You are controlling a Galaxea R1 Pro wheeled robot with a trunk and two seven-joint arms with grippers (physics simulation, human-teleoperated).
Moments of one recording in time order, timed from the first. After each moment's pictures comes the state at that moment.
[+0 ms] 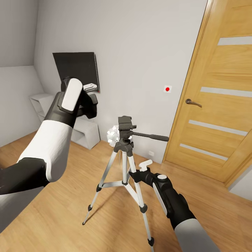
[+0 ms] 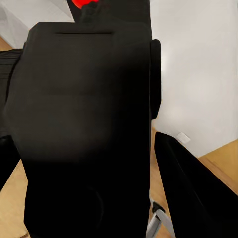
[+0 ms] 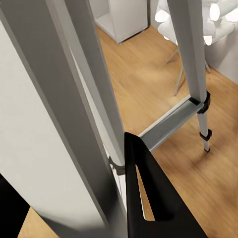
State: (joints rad) left arm -1.49 -0.11 -0.03 -0.89 0.76 1.03 0.83; right arm -0.60 0.13 0.14 -1.02 0.12 0.44 0.36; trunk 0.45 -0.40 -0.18
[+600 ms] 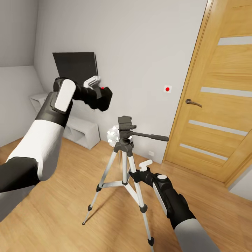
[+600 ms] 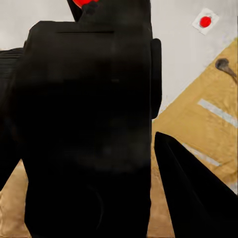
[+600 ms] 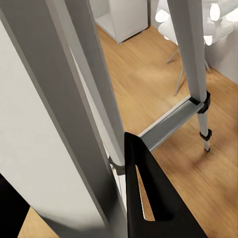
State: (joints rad) left arm -1.49 -0.02 -0.10 -0.88 0.76 1.01 0.27; right arm -0.60 0.13 0.14 -1.02 0.12 0.44 0.36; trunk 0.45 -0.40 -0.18
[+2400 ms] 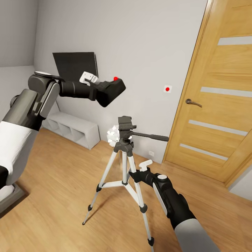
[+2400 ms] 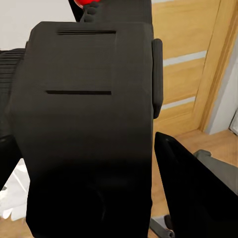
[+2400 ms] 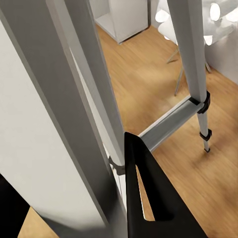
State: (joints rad) left arm -1.48 0.25 -0.41 -1.11 0.29 0.86 -0.76; right arm -0.60 0.13 0.14 -1.02 0.12 0.44 0.36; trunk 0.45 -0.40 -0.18
